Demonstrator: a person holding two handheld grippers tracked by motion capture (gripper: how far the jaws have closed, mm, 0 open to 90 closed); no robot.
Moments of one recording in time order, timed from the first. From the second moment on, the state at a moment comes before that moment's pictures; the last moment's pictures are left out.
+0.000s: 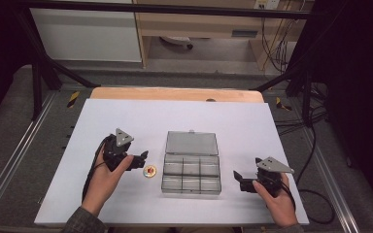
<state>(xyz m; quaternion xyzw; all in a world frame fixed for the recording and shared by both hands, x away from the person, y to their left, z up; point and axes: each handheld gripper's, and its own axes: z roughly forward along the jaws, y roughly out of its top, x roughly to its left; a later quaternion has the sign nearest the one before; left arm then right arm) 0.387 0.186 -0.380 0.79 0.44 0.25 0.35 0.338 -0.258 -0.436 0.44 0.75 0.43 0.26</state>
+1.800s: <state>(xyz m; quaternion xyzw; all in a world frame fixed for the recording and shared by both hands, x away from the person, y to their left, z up) 0.370 0.167 -0.451 0.83 0.41 0.18 0.34 0.349 -0.267 -0.446 0.47 0.75 0.39 0.25</state>
